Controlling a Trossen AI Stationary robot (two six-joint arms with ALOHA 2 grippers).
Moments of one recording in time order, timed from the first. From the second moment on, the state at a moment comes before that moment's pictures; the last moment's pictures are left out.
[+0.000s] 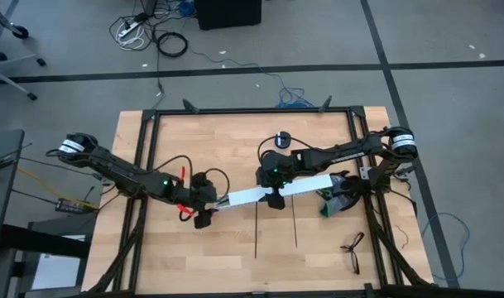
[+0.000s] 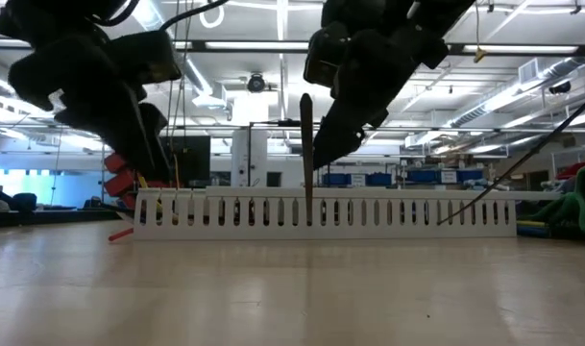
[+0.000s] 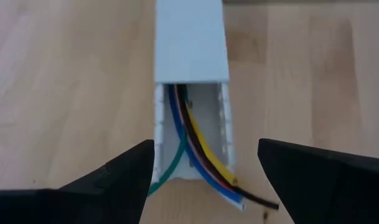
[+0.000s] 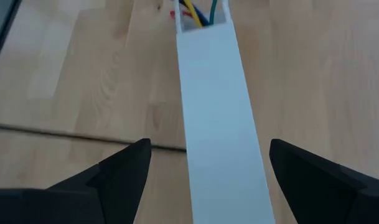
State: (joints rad) left arm -0.33 1.30 0.63 -0.26 -0.28 -0.41; right arm 0.00 1.71 1.08 -0.18 -0.19 0.06
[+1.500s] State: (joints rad) left arm -0.33 1.50 0.63 -0.06 -0.33 -0.38; right arm 0.02 1.72 1.08 -0.18 -0.08 0.03
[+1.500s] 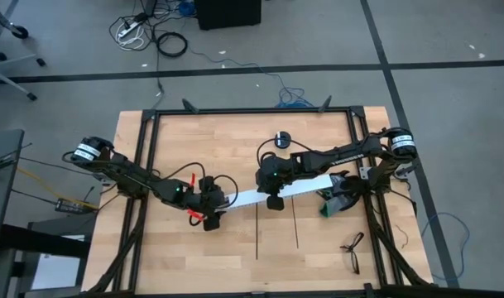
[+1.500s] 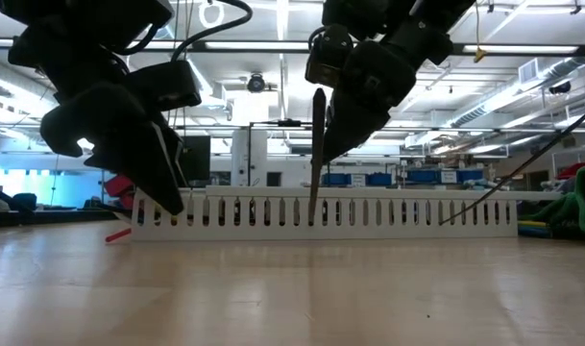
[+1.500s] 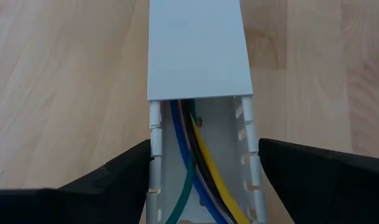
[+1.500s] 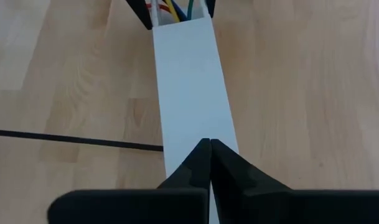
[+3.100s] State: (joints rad) left arm -0.33 1.50 0.63 -0.05 -0.30 -0.40; right arm 0.06 1.80 0.97 0.05 -0.15 0.15
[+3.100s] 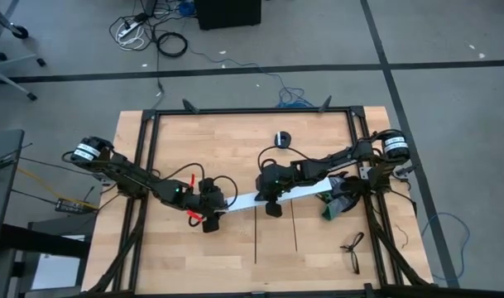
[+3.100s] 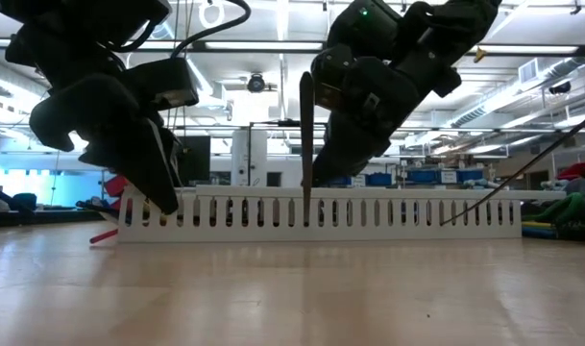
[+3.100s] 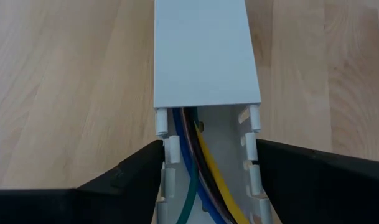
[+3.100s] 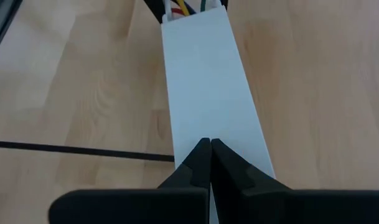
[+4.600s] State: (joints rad) left arm -0.33 1.50 0.63 -0.05 -0.29 -0.40; right arm 0.05 1.82 0.98 0.09 -0.19 0.25
